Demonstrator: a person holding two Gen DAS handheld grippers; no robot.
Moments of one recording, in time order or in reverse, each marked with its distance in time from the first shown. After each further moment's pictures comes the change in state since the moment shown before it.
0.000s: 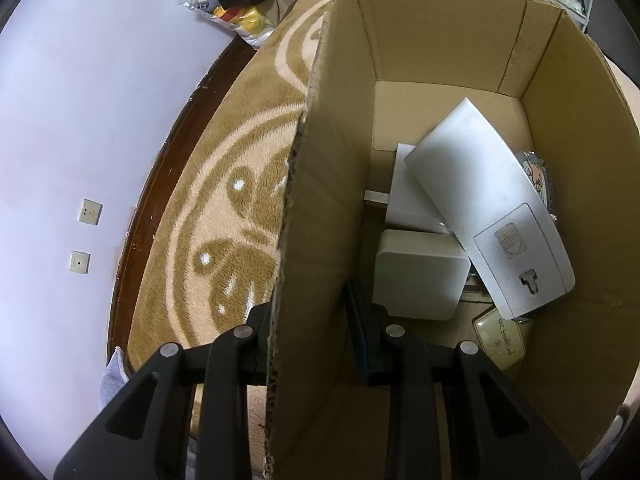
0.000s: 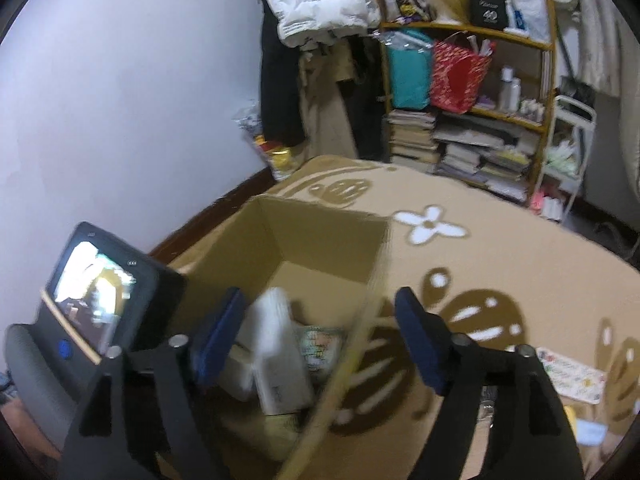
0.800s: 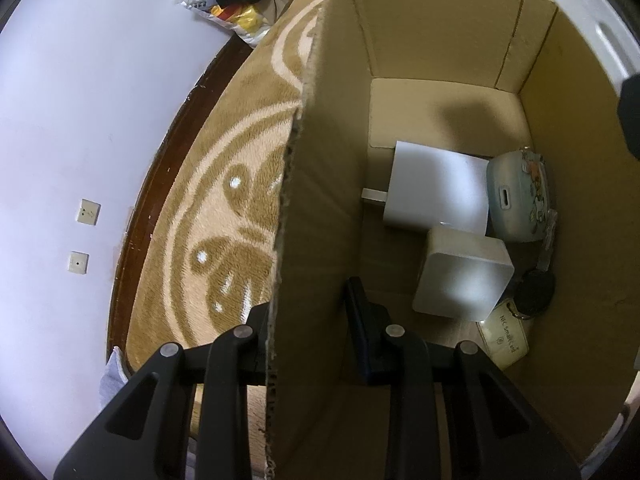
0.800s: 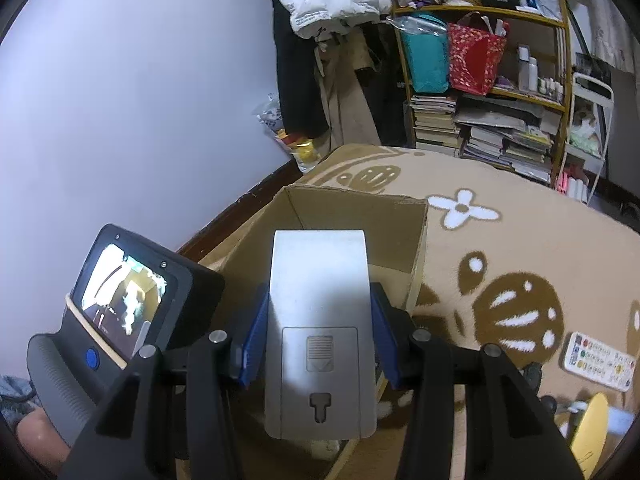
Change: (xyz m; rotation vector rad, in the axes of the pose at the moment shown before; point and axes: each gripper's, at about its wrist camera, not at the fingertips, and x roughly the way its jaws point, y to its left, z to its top) left arm 0.002 -0.006 0.003 0.003 0.008 -0.011; right arm 0.011 0.016 -0.007 0.076 0.038 0.144
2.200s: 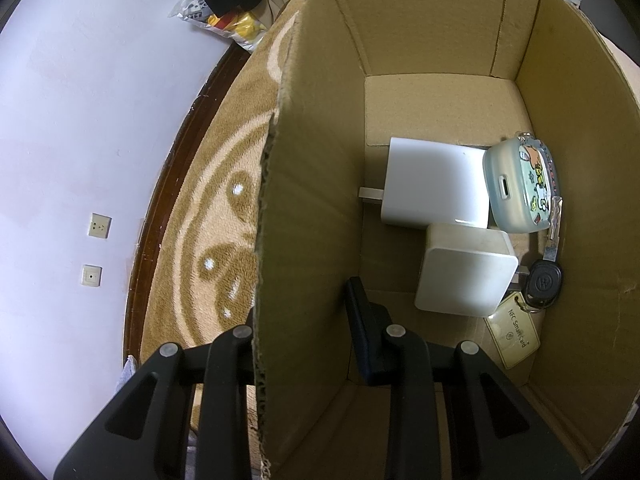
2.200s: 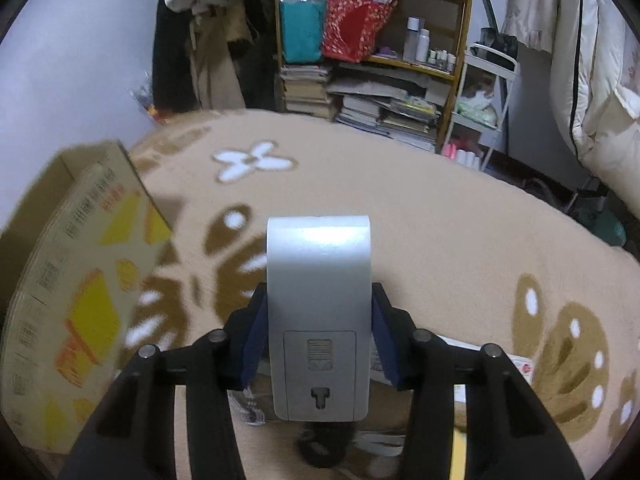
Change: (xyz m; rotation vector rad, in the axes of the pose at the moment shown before) left arm -0.004 -0.009 -0.006 0.055 -0.010 0.058; right arm -0.004 -0.157 -0.015 0.035 0.061 -0.362
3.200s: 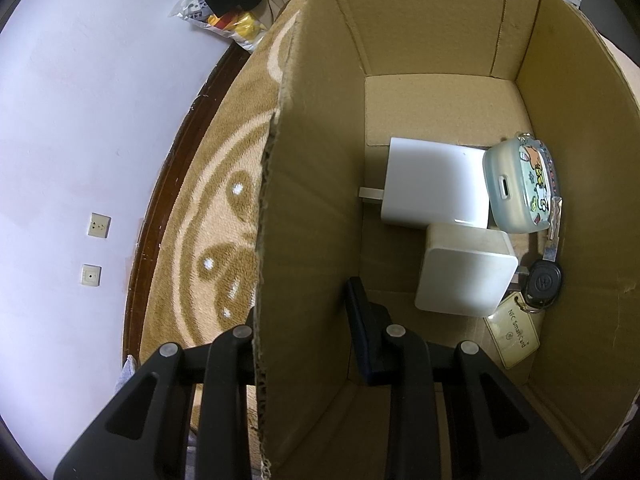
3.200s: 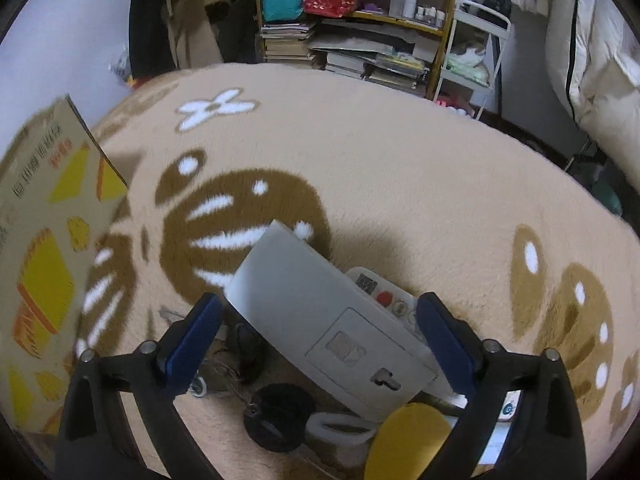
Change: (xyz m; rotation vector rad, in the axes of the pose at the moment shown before) left arm 0.000 0.000 0.000 -0.003 0.000 -0.004; right arm 0.038 -0.032 -0.024 -0.024 0.163 -0.093
